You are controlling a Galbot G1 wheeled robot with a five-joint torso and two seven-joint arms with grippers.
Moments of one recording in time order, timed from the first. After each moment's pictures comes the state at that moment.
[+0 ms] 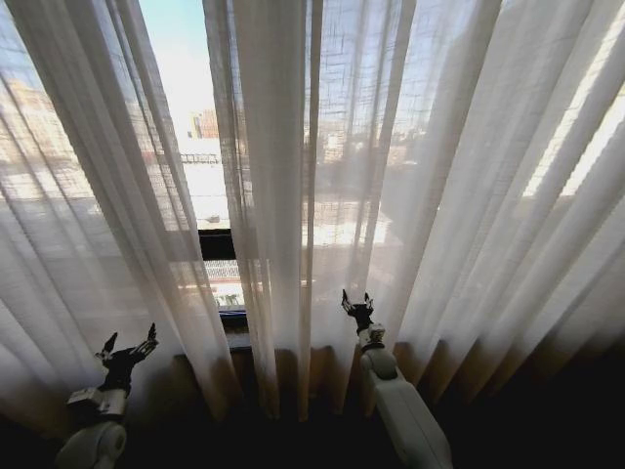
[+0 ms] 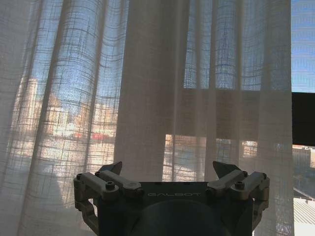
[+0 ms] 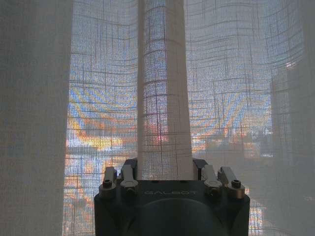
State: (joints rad) left arm 1.40 -1.18 -0.88 -1.73 -0.54 -0.17 0.00; right arm -0.83 1.40 0.37 1.25 0.17 0.27 0.06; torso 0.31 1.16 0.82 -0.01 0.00
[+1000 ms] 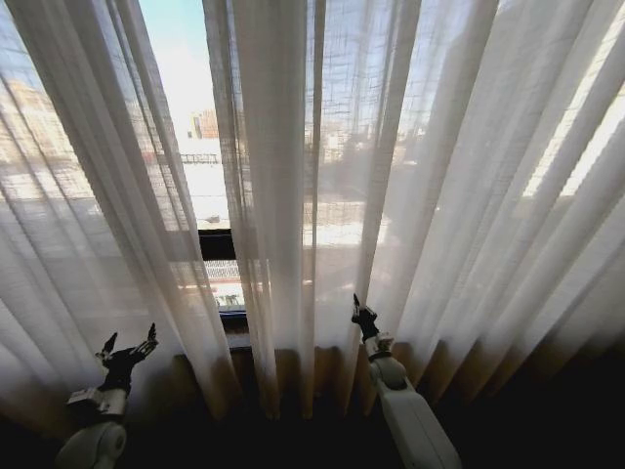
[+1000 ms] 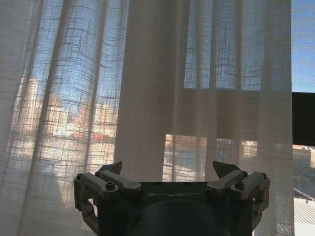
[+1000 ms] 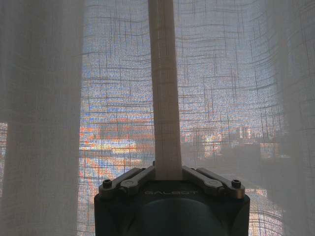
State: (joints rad) left arm 1.40 -1.18 -0.88 -1.73 -0.54 -0.17 0.00; right arm -0.89 1.39 0.41 1.28 0.21 0.30 -0.05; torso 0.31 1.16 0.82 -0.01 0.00
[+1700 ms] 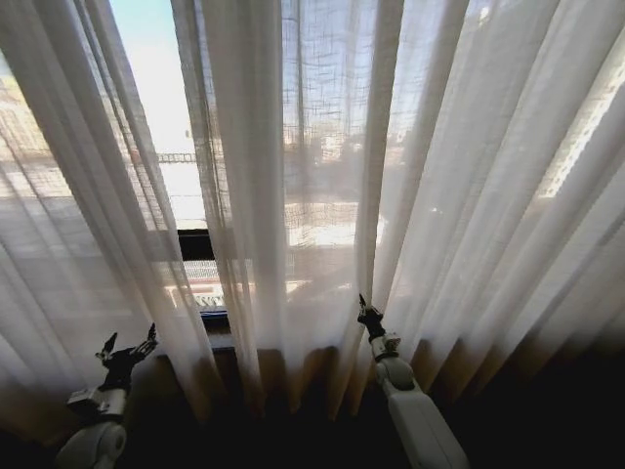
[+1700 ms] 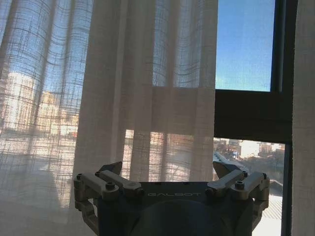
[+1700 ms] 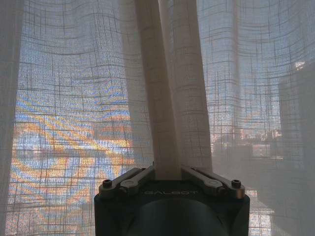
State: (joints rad) left arm 1.40 -1.18 -0.88 -1.73 -0.54 -0.17 0.00; right arm -0.90 1.35 0.44 1.29 0.24 0.30 -0.06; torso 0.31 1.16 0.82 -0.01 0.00
